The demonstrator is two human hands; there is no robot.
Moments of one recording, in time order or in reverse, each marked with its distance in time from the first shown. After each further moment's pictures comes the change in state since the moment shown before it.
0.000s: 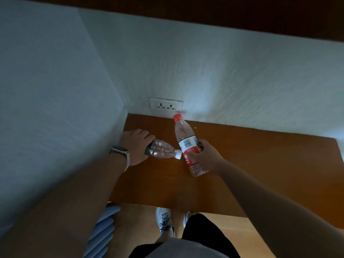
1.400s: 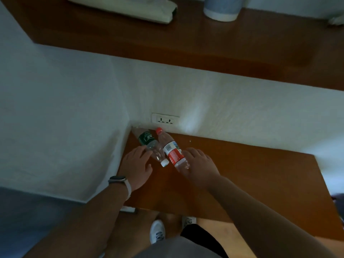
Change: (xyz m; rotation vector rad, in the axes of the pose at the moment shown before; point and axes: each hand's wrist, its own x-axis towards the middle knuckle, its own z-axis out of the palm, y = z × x) left_hand -0.077 0.060 -0.027 -0.247 0.268 -0.294; right_hand -0.079 -0.027 0.001 -0.802 0.189 -0.450
